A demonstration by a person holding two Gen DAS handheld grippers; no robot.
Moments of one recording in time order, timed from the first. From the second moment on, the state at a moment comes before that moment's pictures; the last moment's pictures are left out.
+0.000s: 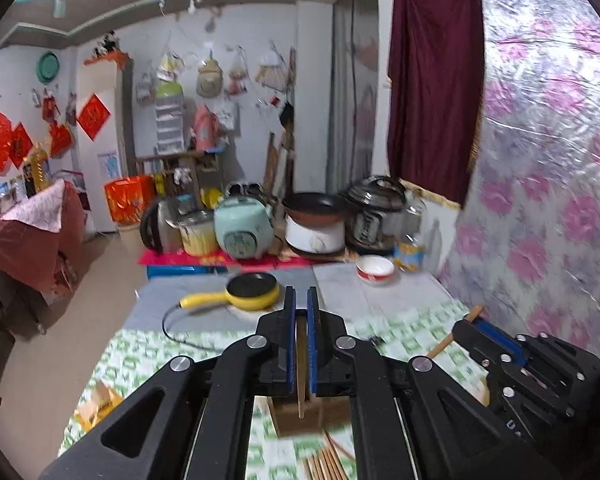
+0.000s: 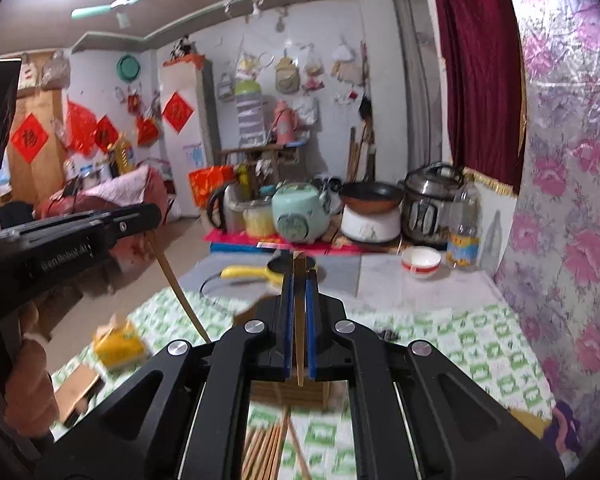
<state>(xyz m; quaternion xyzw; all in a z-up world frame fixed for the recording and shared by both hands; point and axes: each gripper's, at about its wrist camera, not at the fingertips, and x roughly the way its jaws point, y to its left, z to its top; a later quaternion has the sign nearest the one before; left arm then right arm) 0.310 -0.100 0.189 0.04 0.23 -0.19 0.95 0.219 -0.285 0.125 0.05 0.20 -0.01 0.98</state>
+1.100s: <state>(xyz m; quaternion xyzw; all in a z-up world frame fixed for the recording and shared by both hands) 0.308 -0.035 0.025 0.00 0.31 -0.12 0.94 0.208 -0.304 0.038 0.09 0.23 -0.03 0.97</state>
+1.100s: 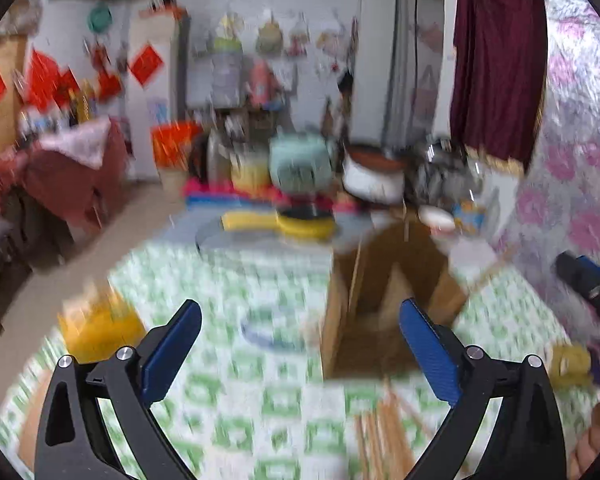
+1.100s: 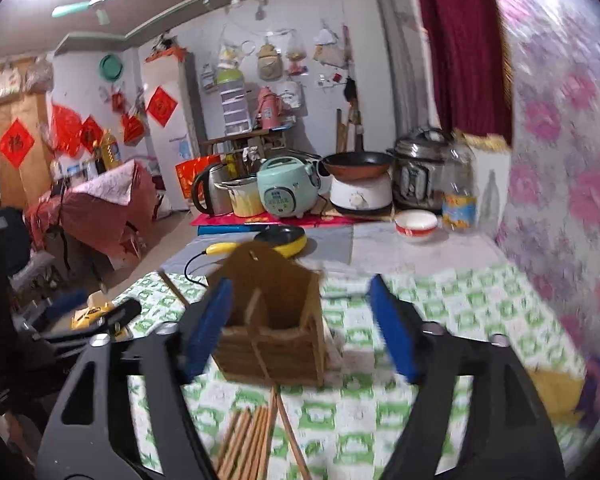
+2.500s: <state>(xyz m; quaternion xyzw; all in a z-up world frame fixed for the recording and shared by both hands) 0.197 -0.021 -0.096 0.24 0.43 -0.22 0.84 0.136 -0.338 -0.100 0.10 0.43 -0.04 0.90</state>
